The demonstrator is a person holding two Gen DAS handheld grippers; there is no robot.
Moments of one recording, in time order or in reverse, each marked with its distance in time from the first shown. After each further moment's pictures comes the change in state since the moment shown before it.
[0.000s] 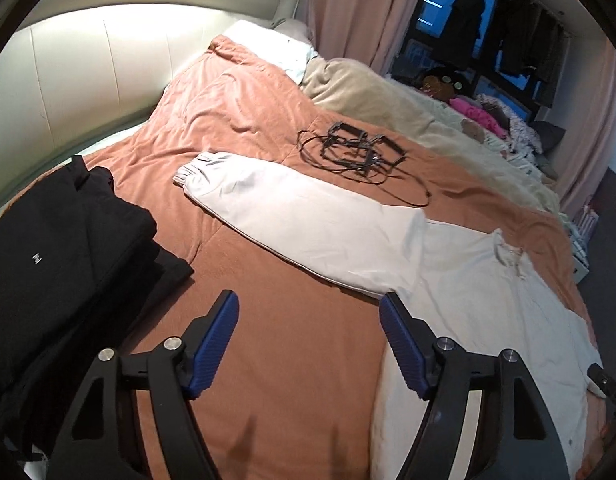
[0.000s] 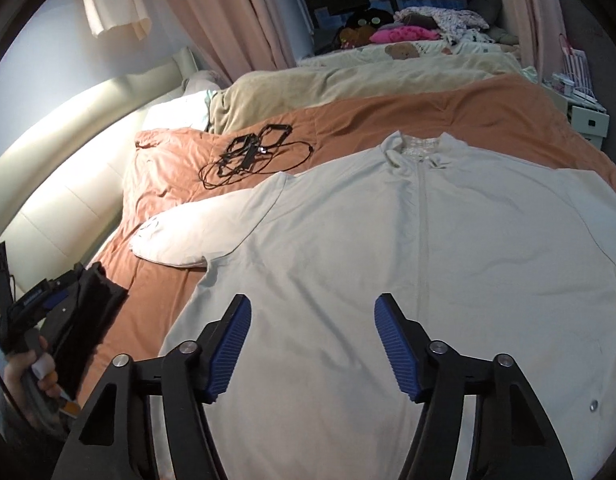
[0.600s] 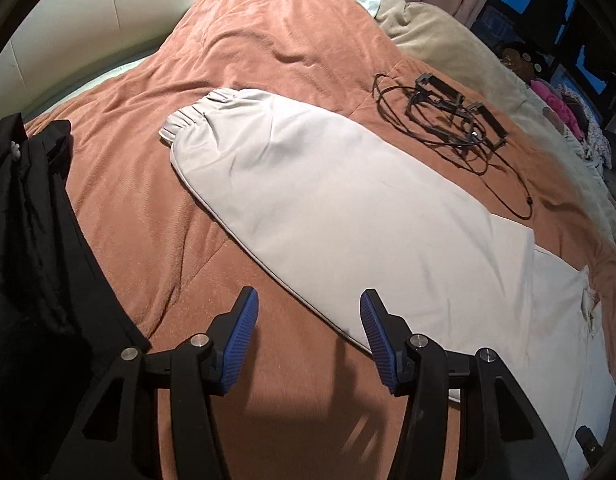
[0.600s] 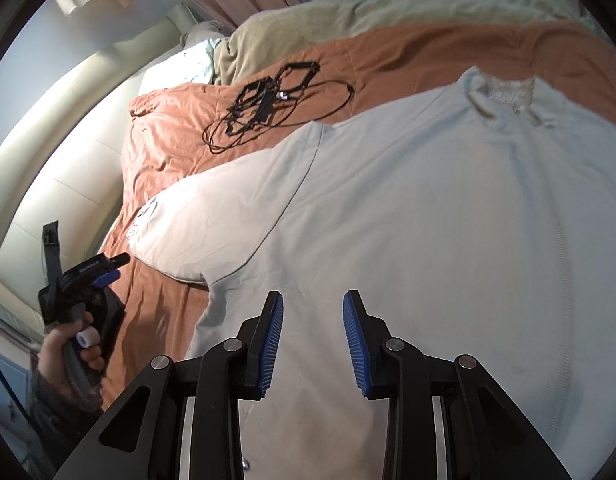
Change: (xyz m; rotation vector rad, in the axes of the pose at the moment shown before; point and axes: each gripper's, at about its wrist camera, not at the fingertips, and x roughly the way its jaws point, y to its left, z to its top) left arm 0.205 0.052 0.054 -0.147 0.213 0.157; right arm 0.183 0.026 0.047 0.082 0.218 0.144
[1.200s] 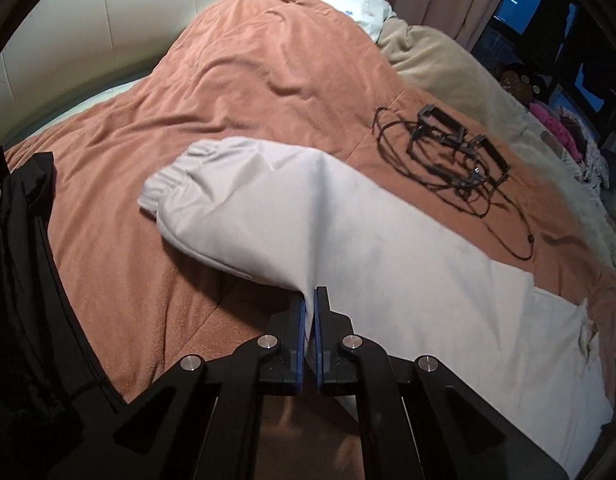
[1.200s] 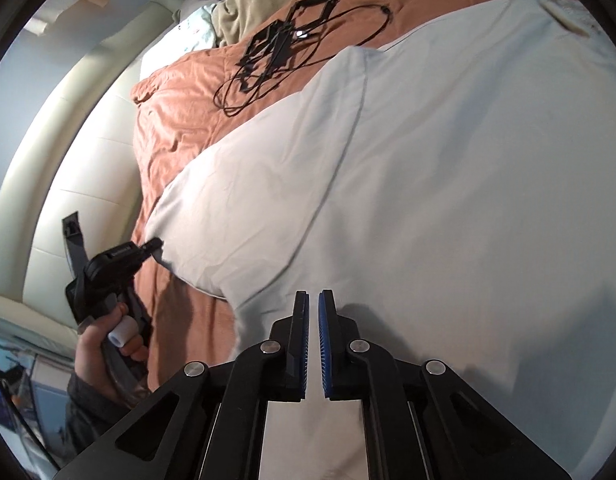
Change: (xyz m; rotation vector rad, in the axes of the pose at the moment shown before) left arm -0.005 -0.011 0.042 -0.012 -0.108 -0.049; right arm 0.105 0.029 0.015 0.112 0.149 0.184
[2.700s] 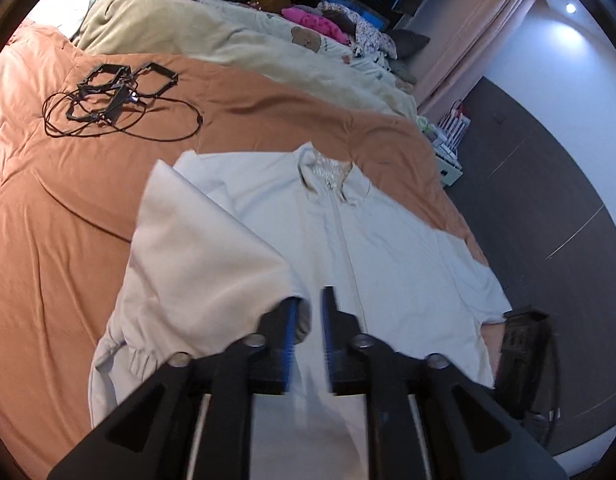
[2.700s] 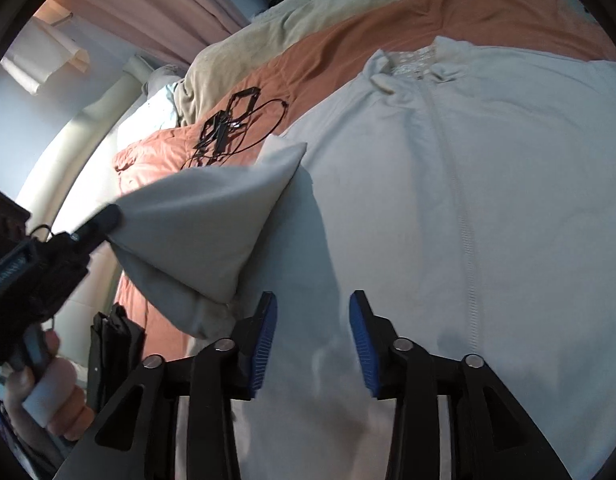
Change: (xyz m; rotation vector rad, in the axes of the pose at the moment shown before) left arm -0.167 -0.247 -0.154 0.439 0.240 -0.618; right arm -0.214 -0.079 -0.073 0.095 -0.234 -0.163
